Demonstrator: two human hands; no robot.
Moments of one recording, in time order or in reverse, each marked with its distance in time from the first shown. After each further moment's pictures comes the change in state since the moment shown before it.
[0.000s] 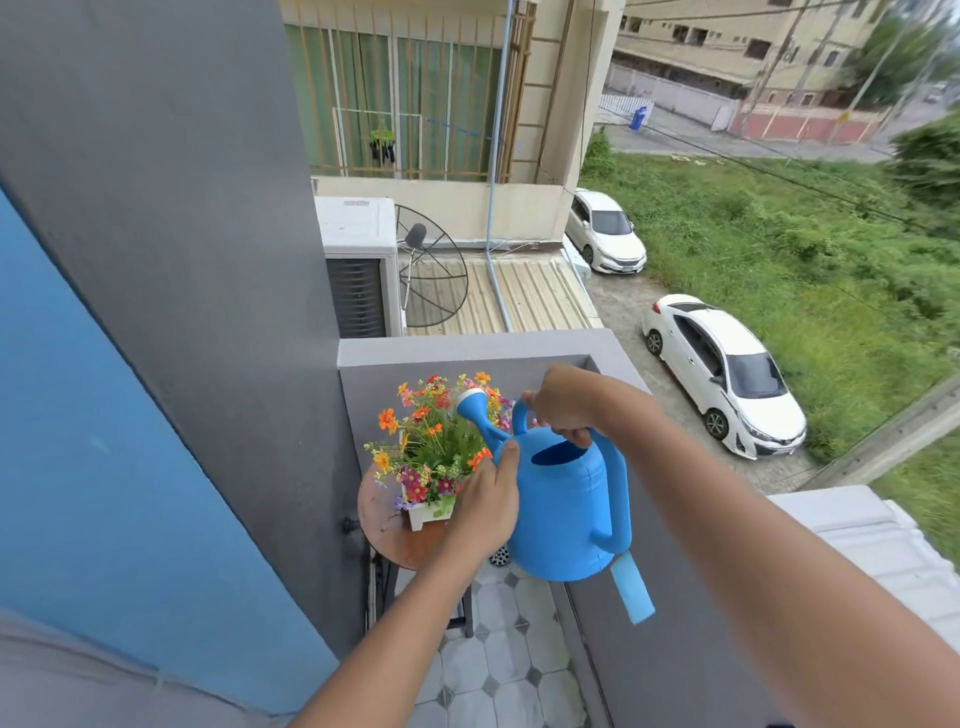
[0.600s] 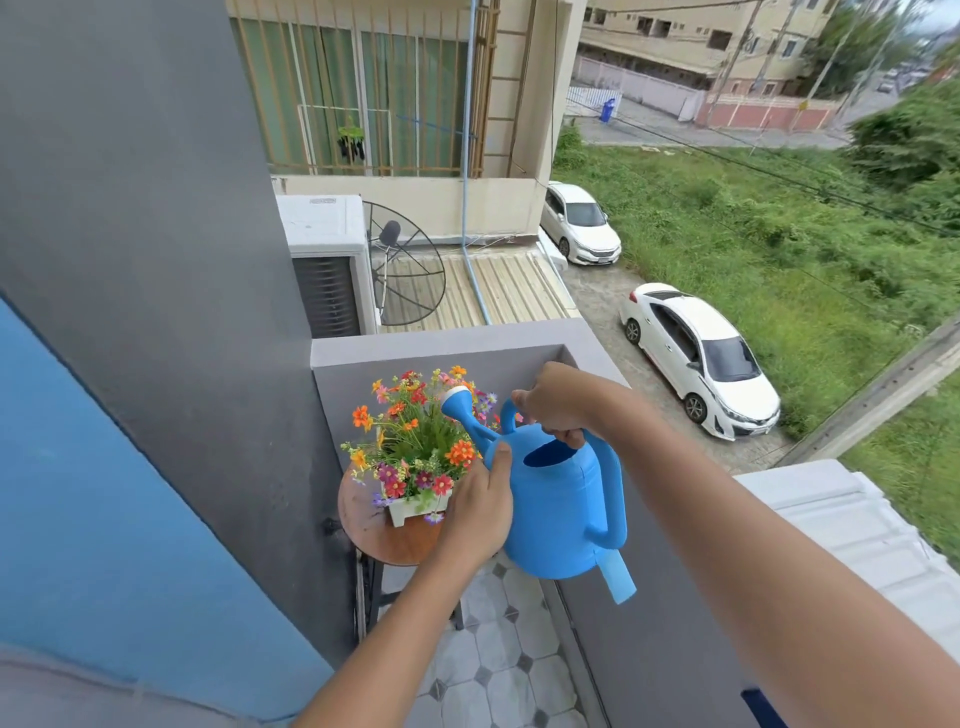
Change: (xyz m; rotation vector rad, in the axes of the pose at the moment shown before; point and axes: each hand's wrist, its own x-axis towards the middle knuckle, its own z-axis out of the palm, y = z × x) left_hand -0.014 0.002 0.019 -0.027 -0.022 -0.047; right_hand -0.015 0.033 0.000 0.170 0.048 -0.022
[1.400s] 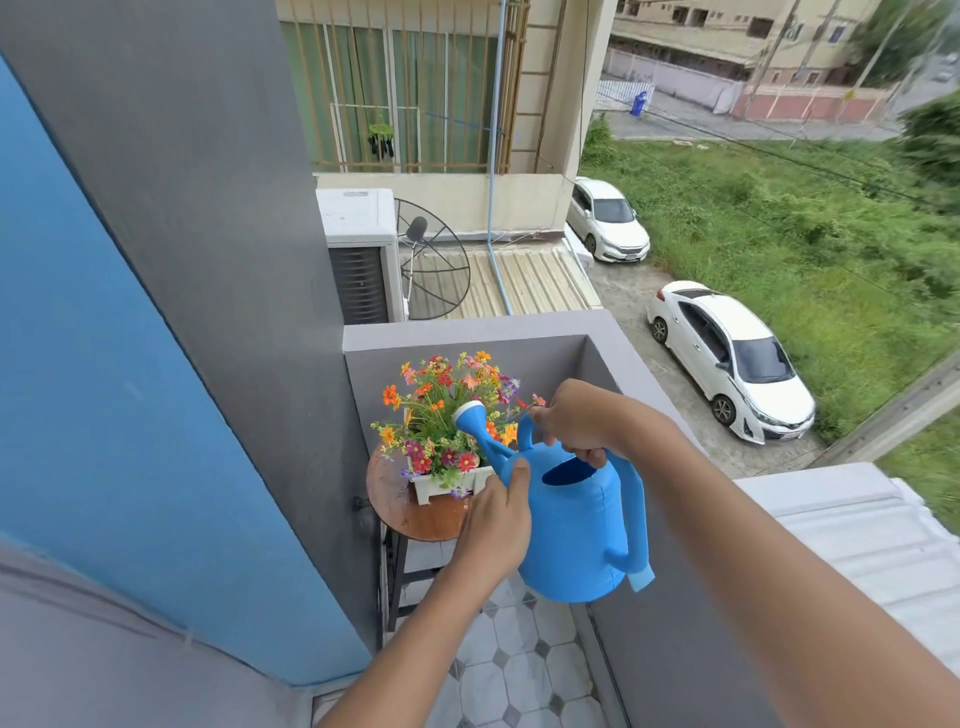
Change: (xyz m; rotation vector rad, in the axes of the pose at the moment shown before) left_hand -0.047 -0.022 -0.002 0.051 0.019 -0.062; right_hand -0.033 0.011 0.035 0.036 -0.088 -0.011
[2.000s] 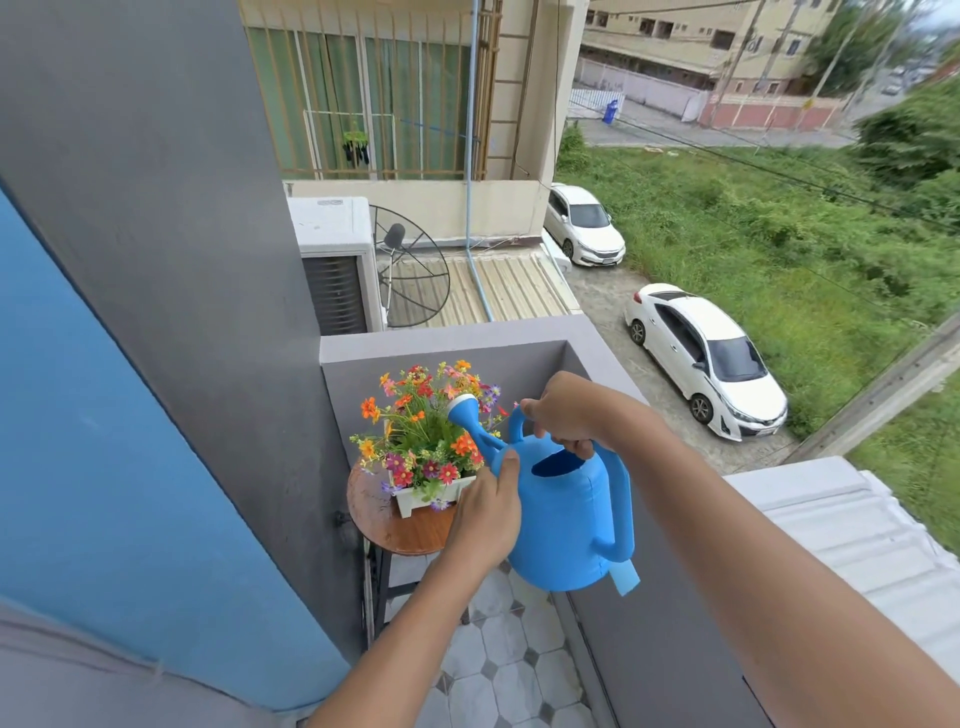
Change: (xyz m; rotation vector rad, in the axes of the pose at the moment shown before) left_hand 0.019 0.017 0.005 -0.048 -0.035 0.020; right_hand 0.010 0.004 -0.017 0.015 0.130 -0.041
